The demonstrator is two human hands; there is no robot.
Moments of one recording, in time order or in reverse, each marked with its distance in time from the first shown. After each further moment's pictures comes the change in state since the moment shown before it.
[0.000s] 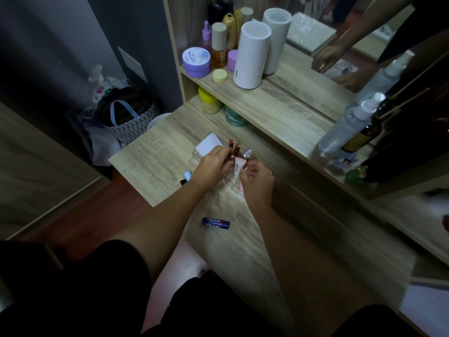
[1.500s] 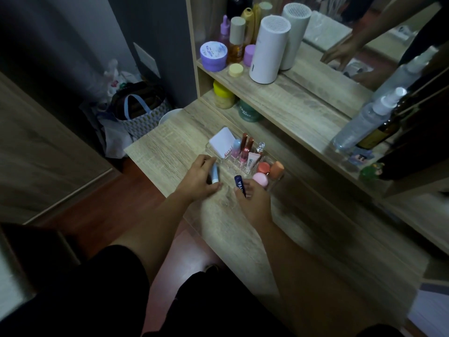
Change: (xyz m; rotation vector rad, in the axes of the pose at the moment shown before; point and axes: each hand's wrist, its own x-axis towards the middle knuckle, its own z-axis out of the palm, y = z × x) left_hand -0.063 -0.056 -0.008 -0.021 -0.123 -0.160; right_hand -0.054 0.021 0.014 0.047 -0.249 0.006
